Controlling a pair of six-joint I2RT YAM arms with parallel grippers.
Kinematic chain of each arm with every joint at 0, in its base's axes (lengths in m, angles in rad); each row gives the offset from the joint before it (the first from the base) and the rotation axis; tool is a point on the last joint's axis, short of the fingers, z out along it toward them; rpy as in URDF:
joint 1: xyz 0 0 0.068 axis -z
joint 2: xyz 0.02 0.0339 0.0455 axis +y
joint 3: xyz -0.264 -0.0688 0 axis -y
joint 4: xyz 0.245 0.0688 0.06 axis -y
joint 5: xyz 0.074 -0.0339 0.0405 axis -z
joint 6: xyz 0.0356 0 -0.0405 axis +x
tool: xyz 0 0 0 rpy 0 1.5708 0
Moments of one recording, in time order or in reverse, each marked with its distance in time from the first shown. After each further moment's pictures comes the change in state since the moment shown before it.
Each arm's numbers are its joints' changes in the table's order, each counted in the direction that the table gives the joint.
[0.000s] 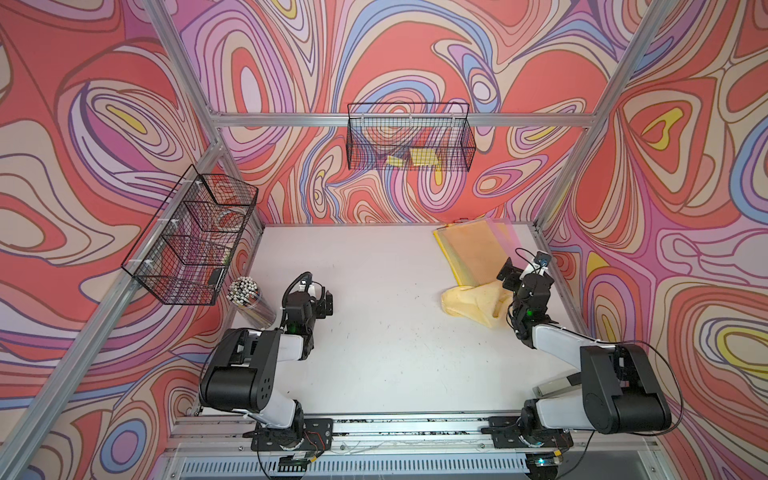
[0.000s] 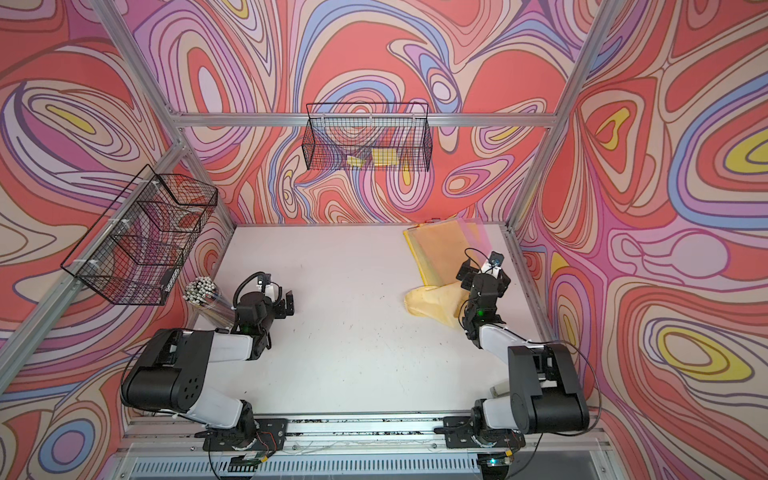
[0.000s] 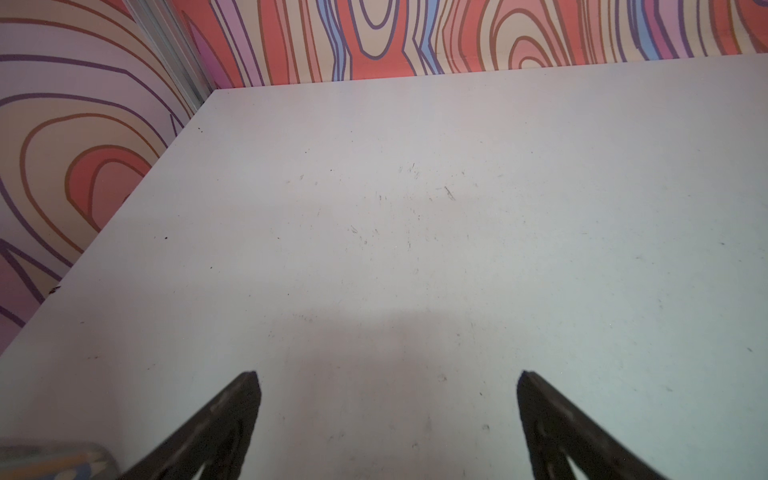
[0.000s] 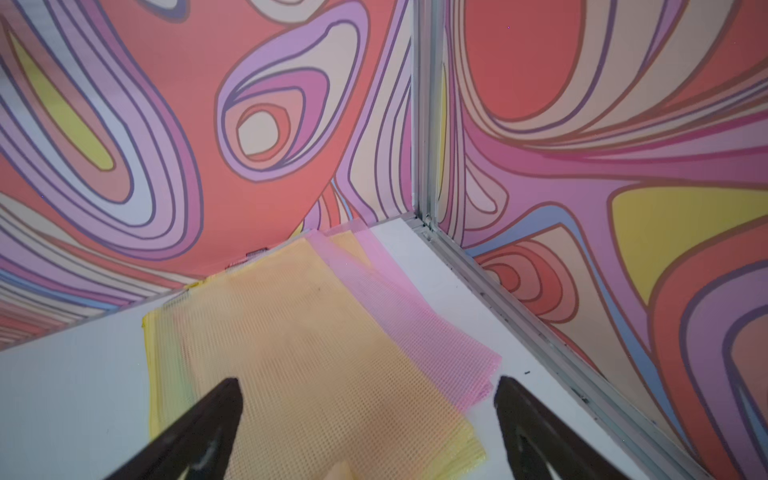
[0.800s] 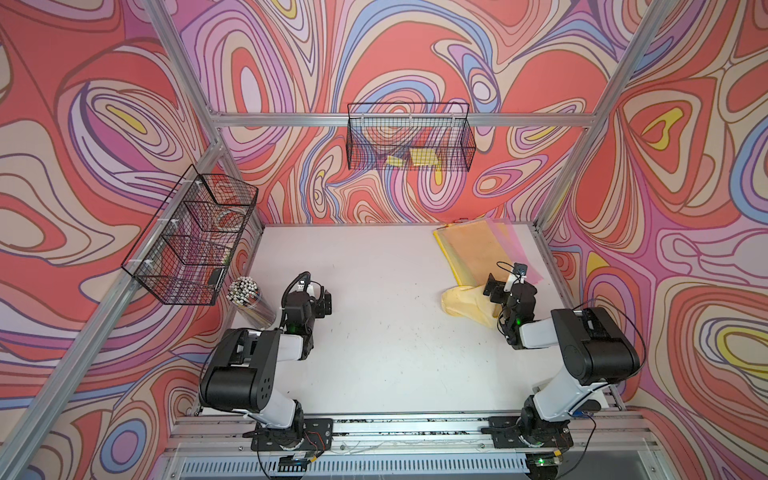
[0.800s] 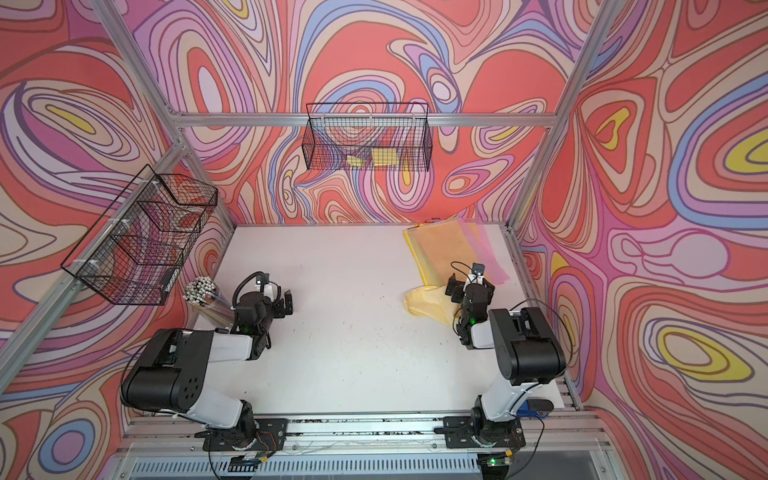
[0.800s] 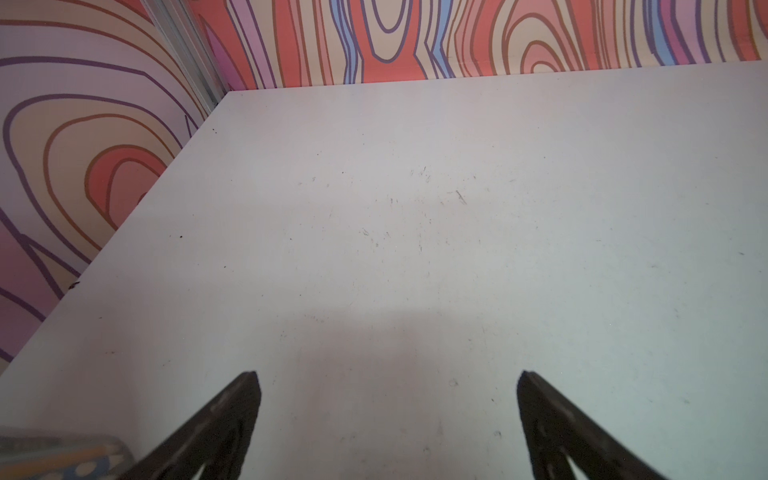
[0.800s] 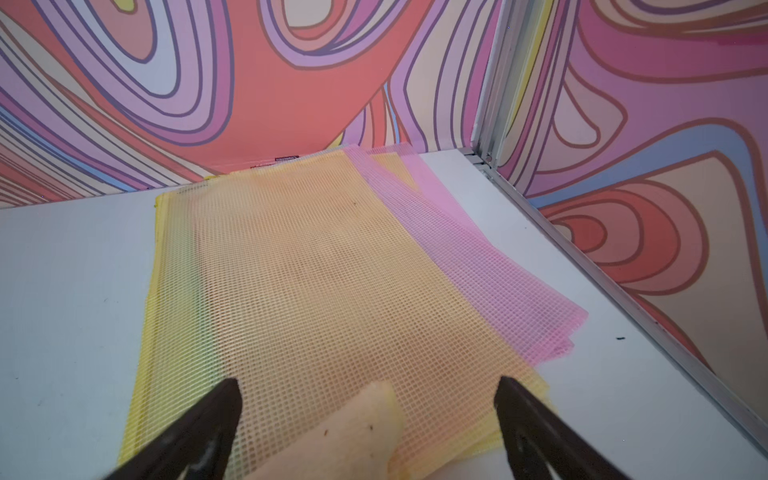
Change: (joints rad) left arm -0.003 0.000 0.000 0.007 -0.024 -0.006; right arm 0.002 0.298 -0.022 0.241 -0.146 -0.090
